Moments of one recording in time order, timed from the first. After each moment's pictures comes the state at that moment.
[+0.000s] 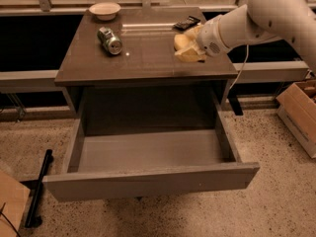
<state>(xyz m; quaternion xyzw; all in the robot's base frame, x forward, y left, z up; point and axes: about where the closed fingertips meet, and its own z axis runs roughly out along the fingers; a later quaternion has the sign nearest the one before) 0.695 -0.093 0.903 -0.54 0.71 0.12 0.43</state>
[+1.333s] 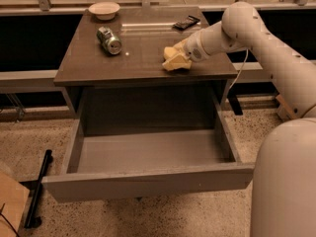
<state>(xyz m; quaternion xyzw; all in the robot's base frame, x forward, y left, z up) 0.779 -0.069 0.831 -0.50 0.74 0.17 0.41</state>
